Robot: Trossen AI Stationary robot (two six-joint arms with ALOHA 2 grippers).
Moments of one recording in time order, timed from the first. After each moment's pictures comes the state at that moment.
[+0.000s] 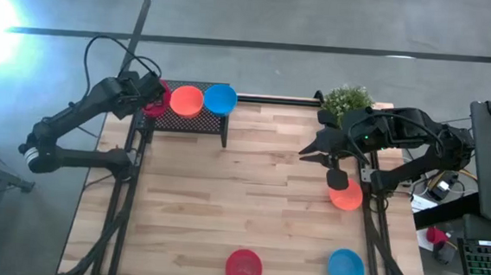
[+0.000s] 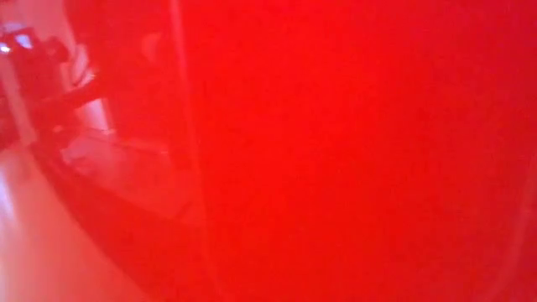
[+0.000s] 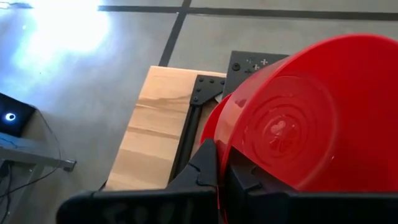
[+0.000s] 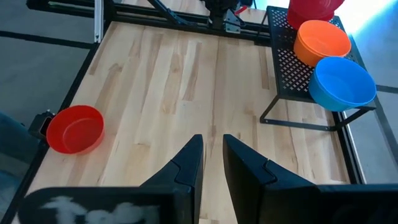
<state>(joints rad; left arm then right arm) 0.72 1.00 1.12 -1.34 -0.73 -0.93 0.12 1.31 1.75 -1.12 0.03 -0.03</state>
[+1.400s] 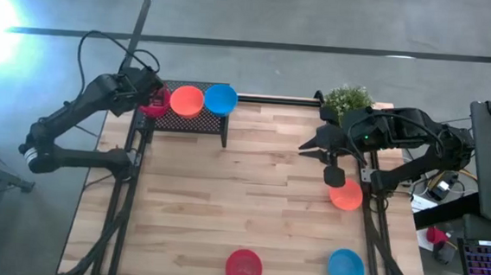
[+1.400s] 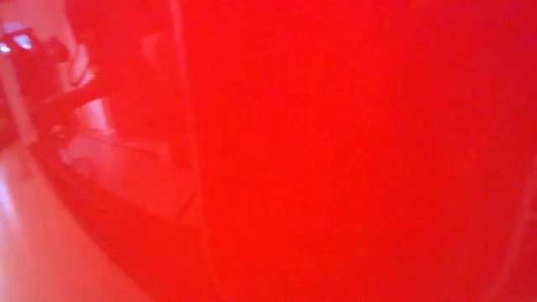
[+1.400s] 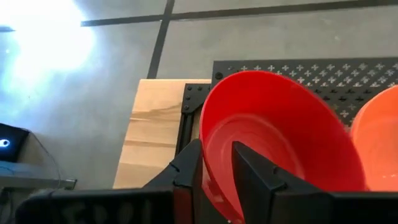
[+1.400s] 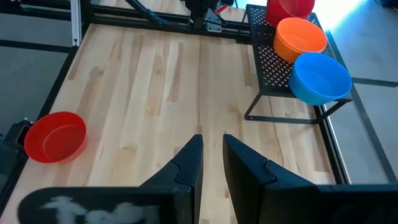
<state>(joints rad) 0.72 1.00 1.19 -1.34 -0.70 -0.78 0.12 1.31 1.75 -1.12 0.11 0.00</state>
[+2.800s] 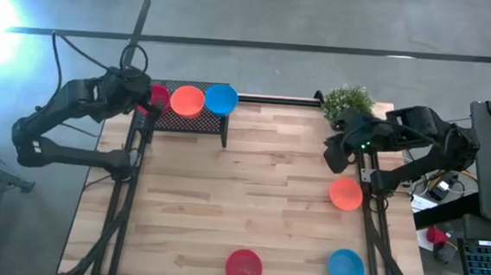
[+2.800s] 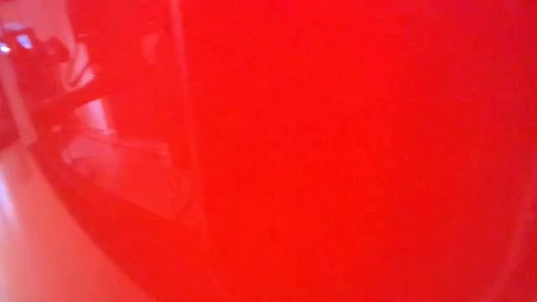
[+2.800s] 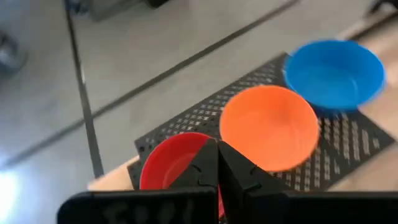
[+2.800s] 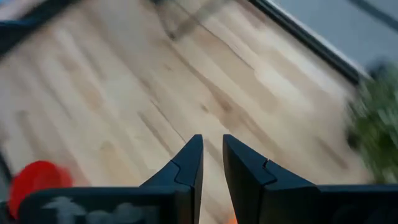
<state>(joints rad) 0.41 0.91 1.37 -1.26 -0.65 -0.31 0.12 1.26 1.75 -1.47 0.34 0.77</state>
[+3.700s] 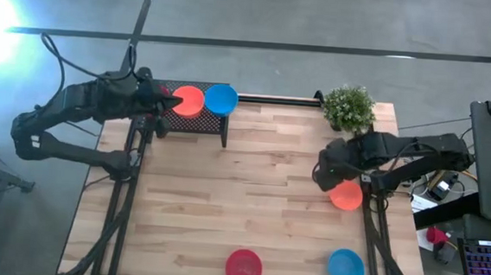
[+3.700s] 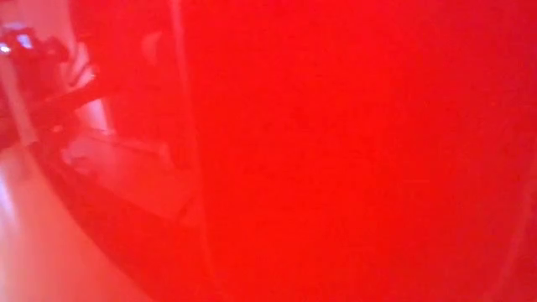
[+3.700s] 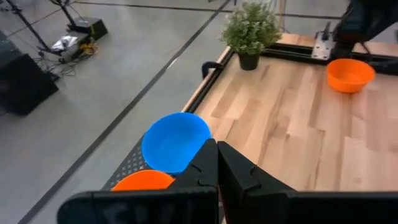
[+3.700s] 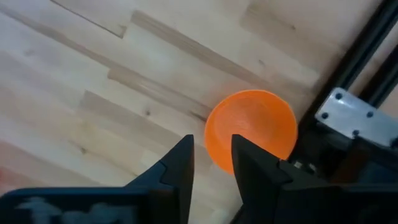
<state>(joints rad) 0.23 0.89 1.37 -0.91 -0.30 0.01 0.13 1.24 1.27 -1.54 0.07 1.23</state>
